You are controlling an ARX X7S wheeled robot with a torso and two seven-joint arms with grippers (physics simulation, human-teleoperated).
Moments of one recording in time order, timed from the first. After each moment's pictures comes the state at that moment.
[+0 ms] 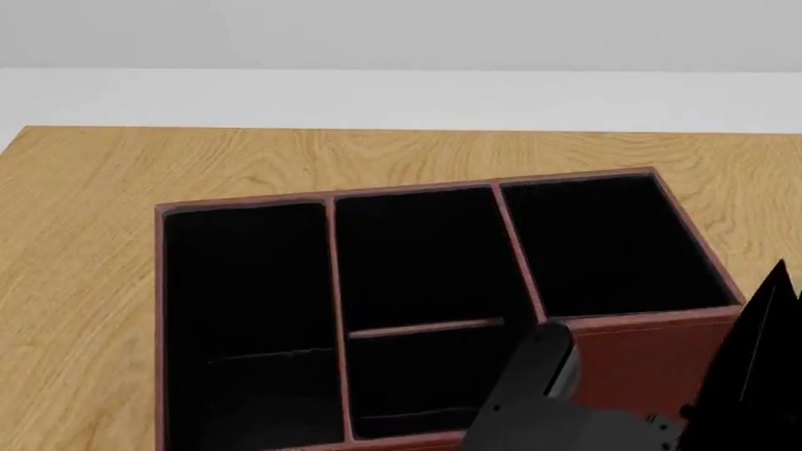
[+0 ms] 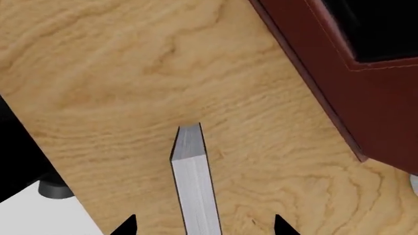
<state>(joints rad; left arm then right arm) -0.39 -1.04 0.35 0.97 -0.89 -0.15 -1.11 1.98 0.84 -1.73 -0.35 1.85 1.42 0.05</state>
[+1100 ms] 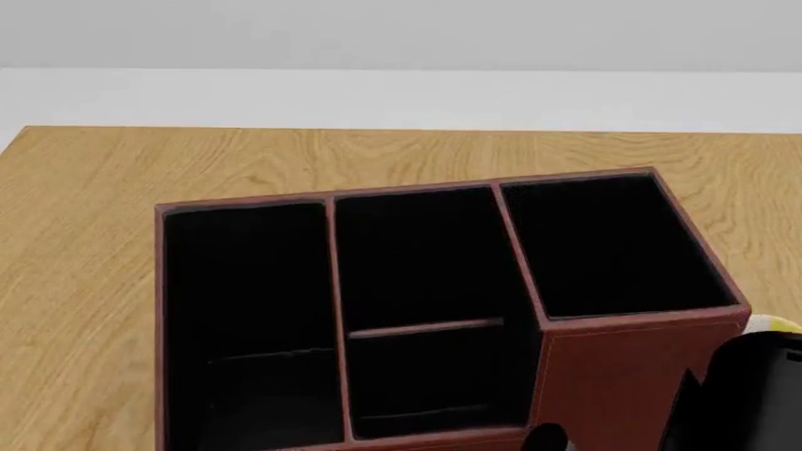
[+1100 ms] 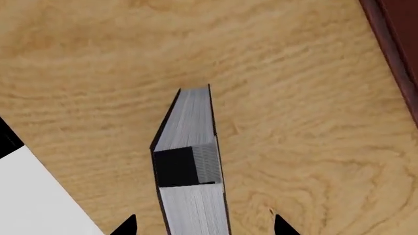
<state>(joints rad) -0.39 -1.05 0.36 0.97 -0.88 -0.13 -1.11 1.76 0.79 -1.85 -0.33 1.61 1.37 -0.02</state>
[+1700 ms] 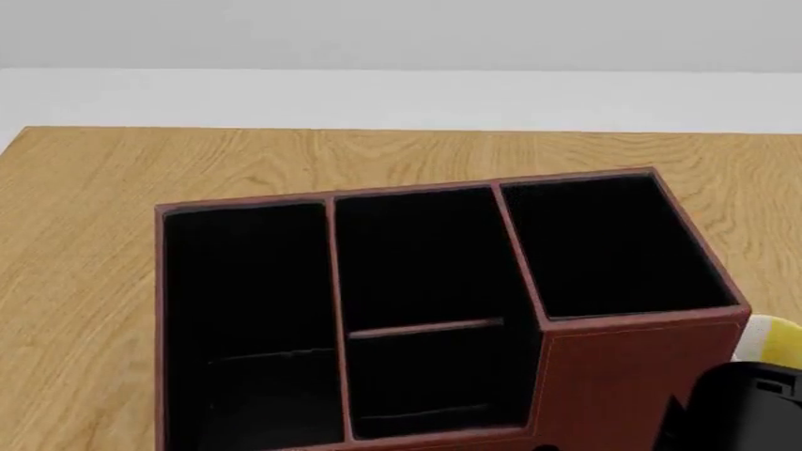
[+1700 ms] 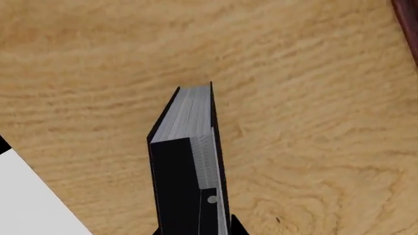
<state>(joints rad) -0.36 -1.06 0.36 0.97 -0.87 -0.11 -1.12 1.69 0.78 -1.89 -0.30 1.54 1.32 -0.04</state>
